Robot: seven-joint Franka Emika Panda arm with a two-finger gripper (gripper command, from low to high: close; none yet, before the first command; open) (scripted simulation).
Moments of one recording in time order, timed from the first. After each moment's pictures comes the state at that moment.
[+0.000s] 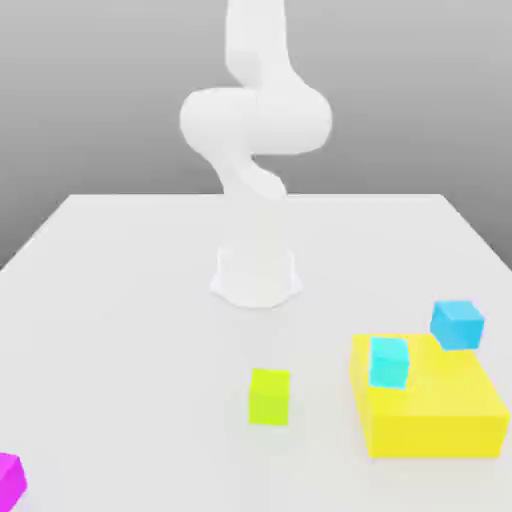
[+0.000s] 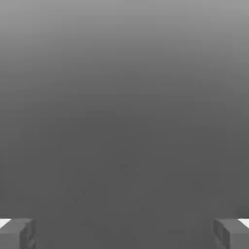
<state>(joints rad) 0.00 -0.73 0.00 -2.36 0.01 2.35 0.81</state>
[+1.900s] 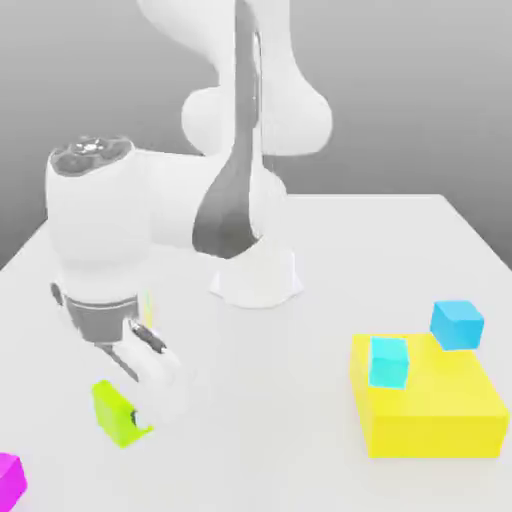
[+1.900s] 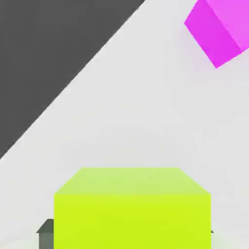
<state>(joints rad) -0.21 0.21 -0.17 -2.38 0.06 2.58 1.36</state>
